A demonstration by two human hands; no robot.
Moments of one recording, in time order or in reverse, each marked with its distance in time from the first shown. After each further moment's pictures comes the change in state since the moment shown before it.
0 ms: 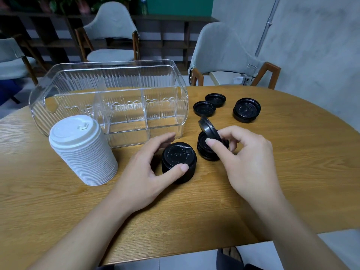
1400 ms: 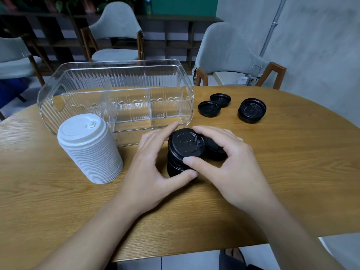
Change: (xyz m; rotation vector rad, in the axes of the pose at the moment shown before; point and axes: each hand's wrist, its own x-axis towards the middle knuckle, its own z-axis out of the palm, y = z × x) left_hand -0.003 0.006 0.003 0.095 0.132 0.171; right_hand -0.008 -0.022 0.015 0.094 -0.258 -0.099
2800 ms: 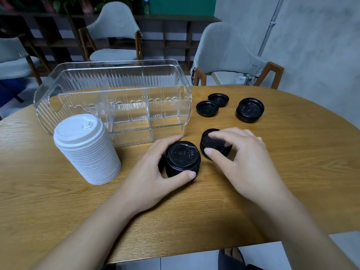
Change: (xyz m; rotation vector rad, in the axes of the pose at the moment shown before) left_hand 0.003 -0.007 0.002 0.017 -0.175 -0.121; right_hand 0.007 0.027 -0.019 -0.315 0.039 0.094
